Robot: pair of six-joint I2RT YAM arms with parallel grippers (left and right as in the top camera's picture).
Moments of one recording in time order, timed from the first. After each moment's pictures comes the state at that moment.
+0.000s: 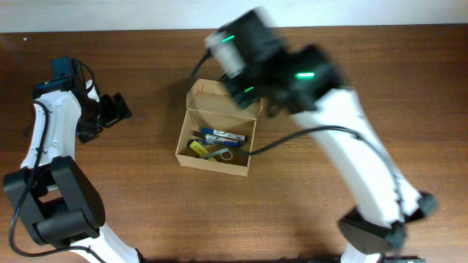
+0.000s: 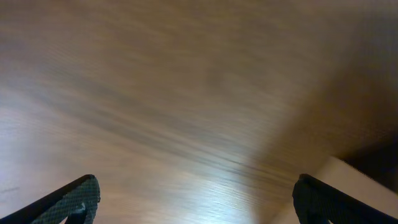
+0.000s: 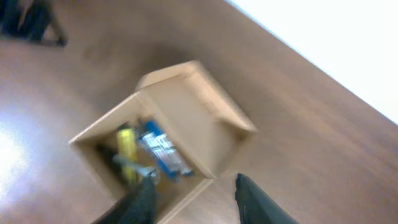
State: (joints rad) left arm 0.28 1.90 1.52 -1.00 0.20 -0.24; right arm 0.58 1.88 2.37 -1.37 0.08 -0.04
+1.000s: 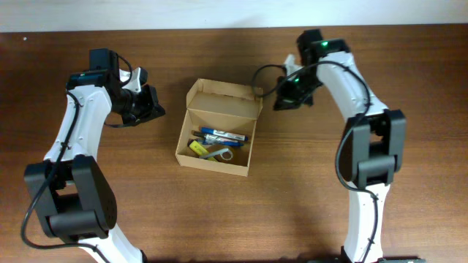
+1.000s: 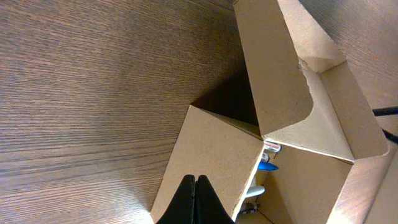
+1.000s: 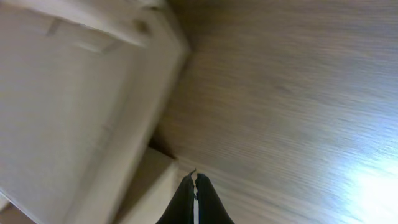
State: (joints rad) left arm 0.10 1.90 1.52 -0.97 0.52 -0.20; right arm 0.17 2.31 1.98 -1.18 -0.50 0.19
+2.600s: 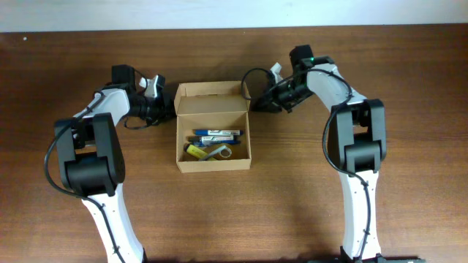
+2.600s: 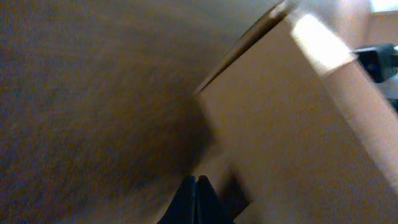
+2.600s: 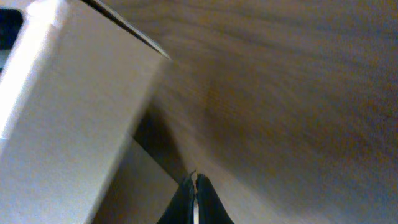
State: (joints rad) left arm 0.10 2.27 1.52 -0.58 0.82 -0.16; right arm 0.15 2.51 1.96 -0.93 -0.91 0.18
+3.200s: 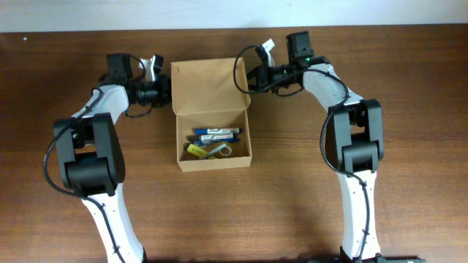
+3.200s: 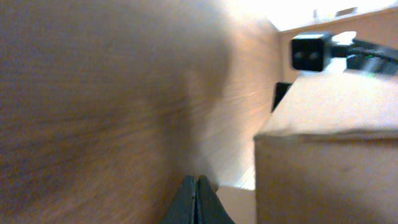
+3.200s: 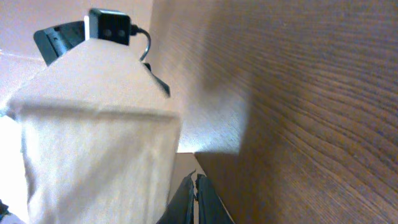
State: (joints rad) left arm 0.10 2.27 1.59 -0.38 1.05 -0.25; right arm 0.16 2.51 1.99 -0.53 -1.18 0.29
